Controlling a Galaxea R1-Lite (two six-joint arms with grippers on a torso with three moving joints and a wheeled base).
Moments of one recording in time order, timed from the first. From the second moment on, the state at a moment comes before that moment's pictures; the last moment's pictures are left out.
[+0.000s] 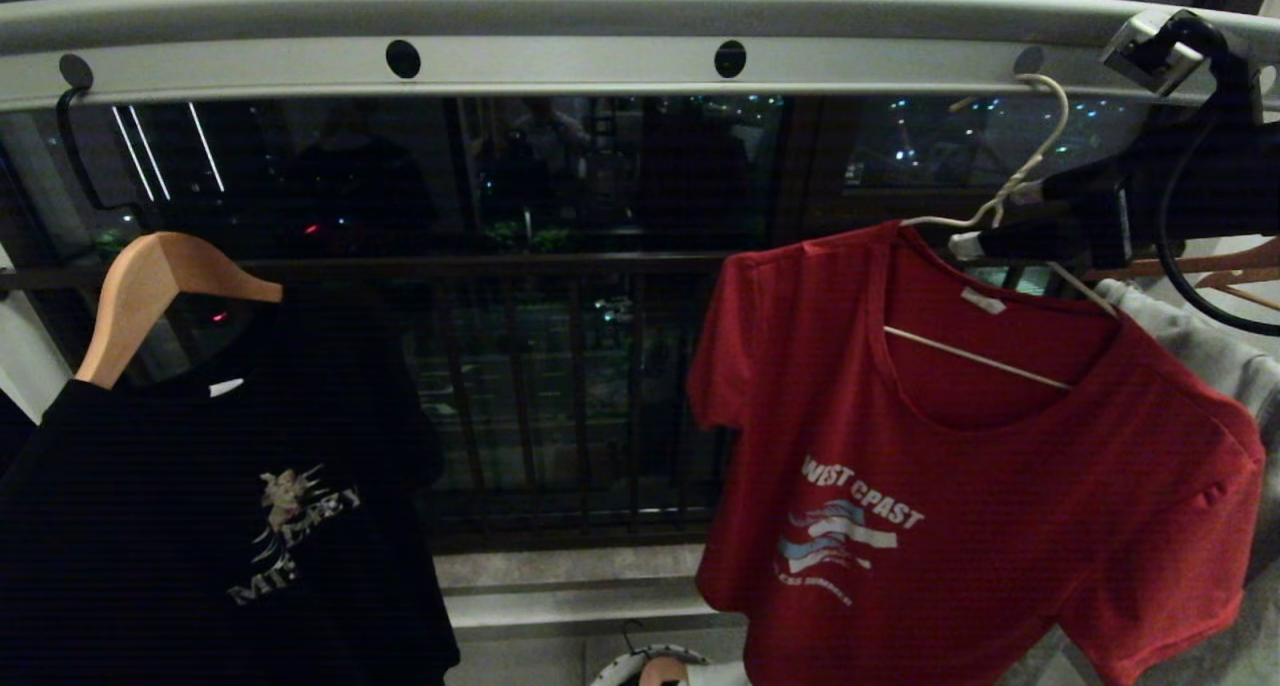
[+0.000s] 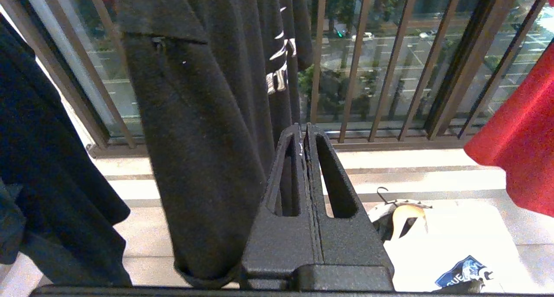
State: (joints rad) left arm 0.01 0.00 -0.03 0.08 0.01 0.01; right arm -0.04 1.63 -1.65 0.40 0.52 -0.44
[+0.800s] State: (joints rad) left arm 0.01 0.00 -0.03 0.08 0.01 0.01; right arm -0.04 1.65 -1.55 0.16 0.53 -0.19
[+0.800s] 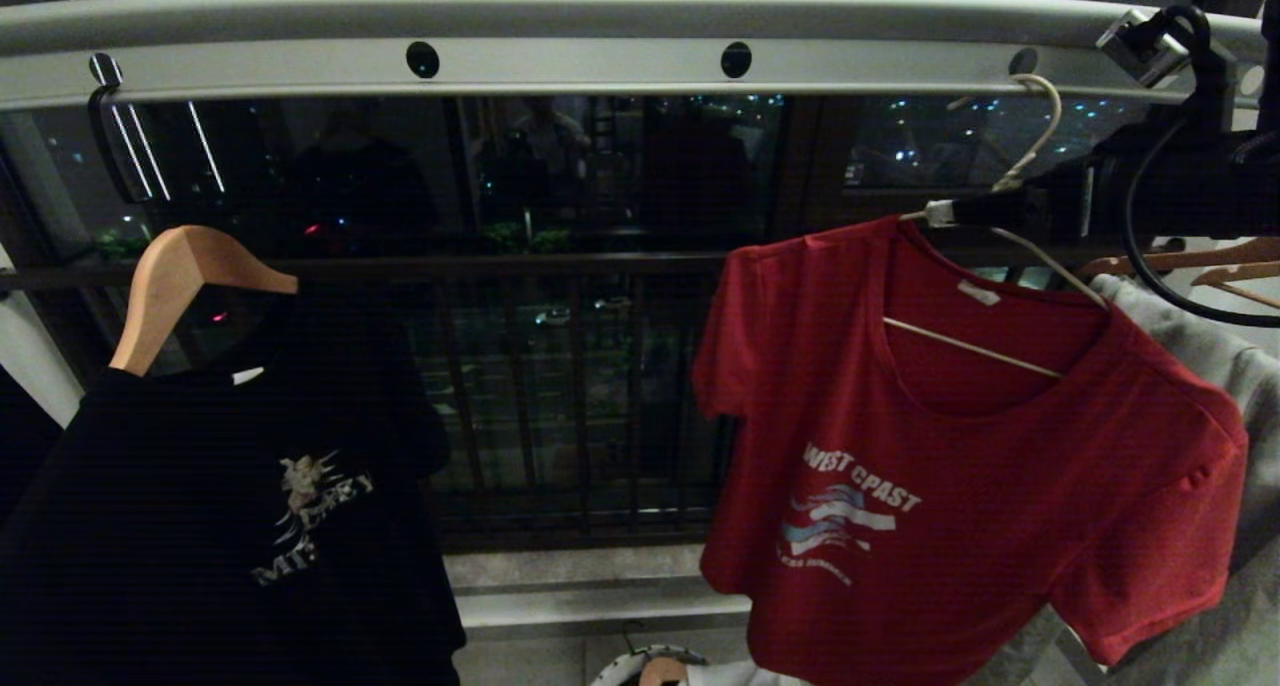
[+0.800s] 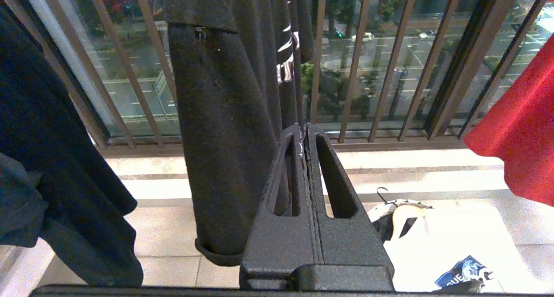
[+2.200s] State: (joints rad) left arm 0.01 0.00 -0.03 0.08 0.01 0.01; right arm -0.07 1.70 -1.51 0.10 0.53 -0.21
